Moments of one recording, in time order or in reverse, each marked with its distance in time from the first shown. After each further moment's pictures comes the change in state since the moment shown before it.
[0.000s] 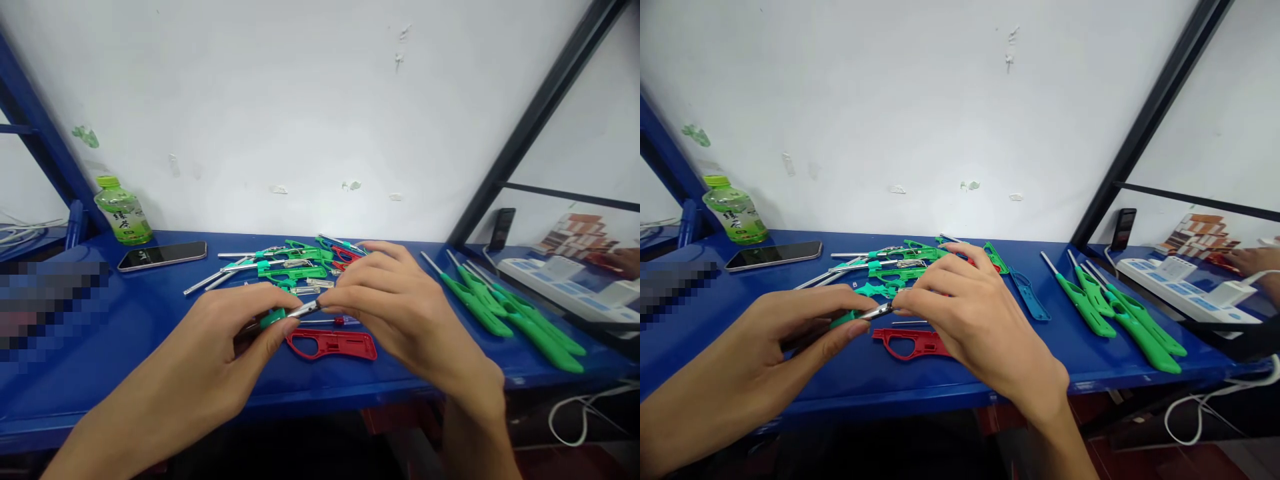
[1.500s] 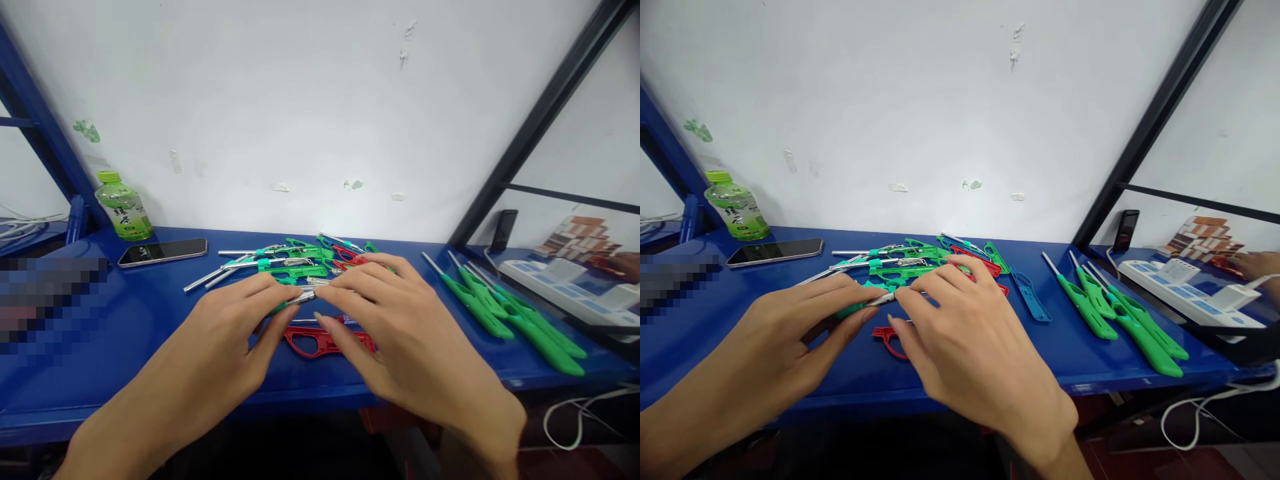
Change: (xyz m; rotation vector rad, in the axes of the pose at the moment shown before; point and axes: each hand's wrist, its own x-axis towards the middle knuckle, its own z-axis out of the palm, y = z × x) left_hand 0.001 -0.007 0.011 0.217 0.126 0.170; right_hand 0.004 -0.025 0.004 -0.183 -0.108 0.101
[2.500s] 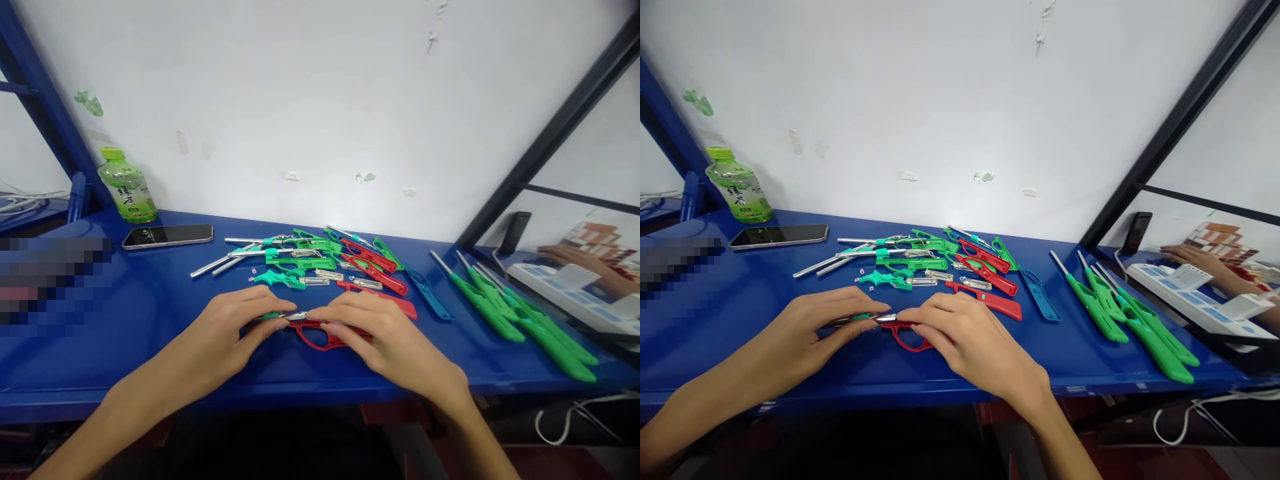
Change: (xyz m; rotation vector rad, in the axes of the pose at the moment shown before) left_hand -0.035 -0.056 0.021 -0.195 -0.159 -0.118; right_hand -0.022 0.021 0.054 0.520 -0.226 0.078
